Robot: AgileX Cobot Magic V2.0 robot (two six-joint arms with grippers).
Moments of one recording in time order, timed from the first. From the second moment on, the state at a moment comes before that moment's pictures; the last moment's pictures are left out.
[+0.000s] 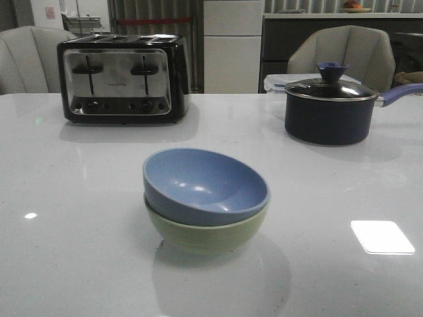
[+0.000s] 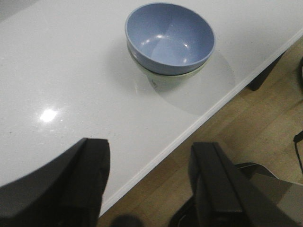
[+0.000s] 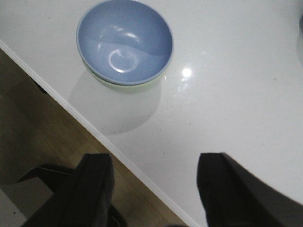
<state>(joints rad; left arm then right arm) -0.55 0.71 -0.77 -0.17 0.92 0.28 0.50 0.74 -0.72 0.14 0.81 -0.21</state>
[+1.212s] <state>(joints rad) -0.55 0.58 -0.71 0.01 0.87 0.08 0.50 0.60 -0.62 0.09 0.77 -0.09</state>
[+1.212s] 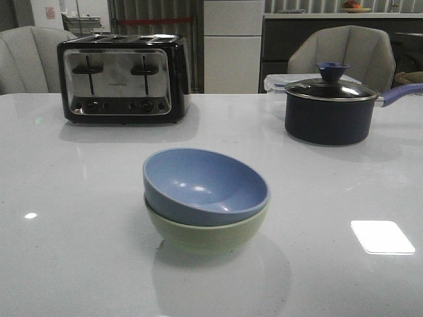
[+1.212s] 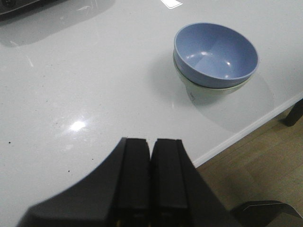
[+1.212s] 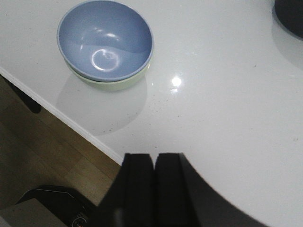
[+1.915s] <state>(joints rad) -0.05 0.07 -0.19 -0.01 0.33 0.08 0.50 0.60 -0.62 0.09 0.77 -0.09</state>
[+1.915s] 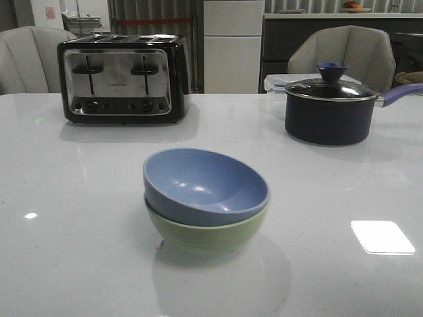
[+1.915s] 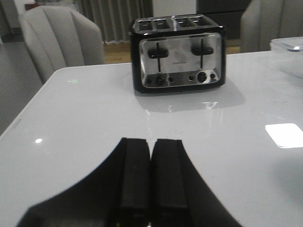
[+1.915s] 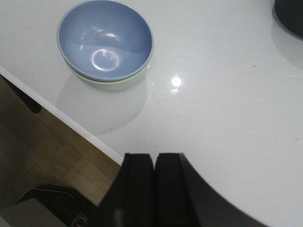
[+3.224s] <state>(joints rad) -0.03 0.00 0.00 -0.07 0.04 0.08 0.50 0.60 -0.62 0.09 0.77 -0.09</state>
